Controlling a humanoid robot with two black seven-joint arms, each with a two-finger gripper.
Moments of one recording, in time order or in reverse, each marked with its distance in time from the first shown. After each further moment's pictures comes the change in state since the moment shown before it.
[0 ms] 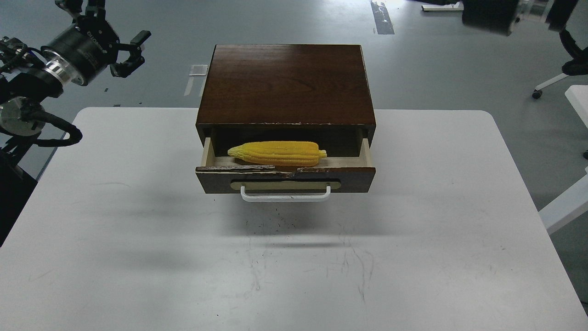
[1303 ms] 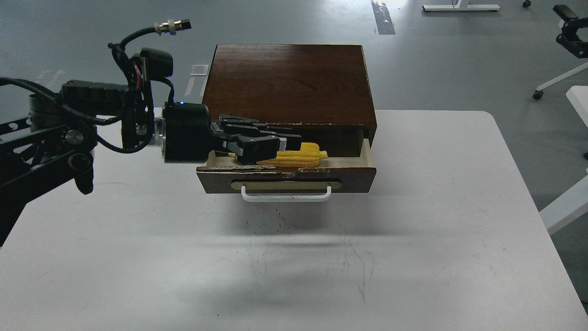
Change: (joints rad) left arm -0.003 0.125 0.065 -0.900 1.415 0.000 -0.133; right arm -0.355 -0.081 0.020 -0.439 1.140 0.093 0.002
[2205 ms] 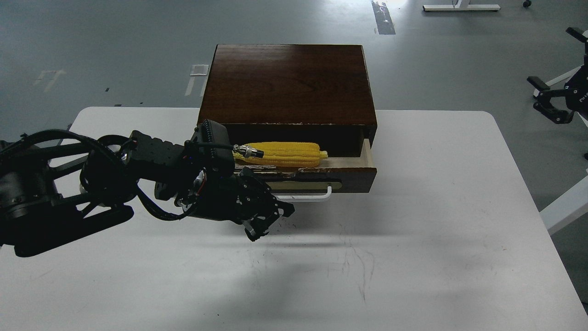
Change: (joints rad) left arm -0.001 -0.090 0.150 -0.019 0.536 0.000 -0.003; right arm -0.261 0.005 0.001 -0.009 0.005 0.179 0.104
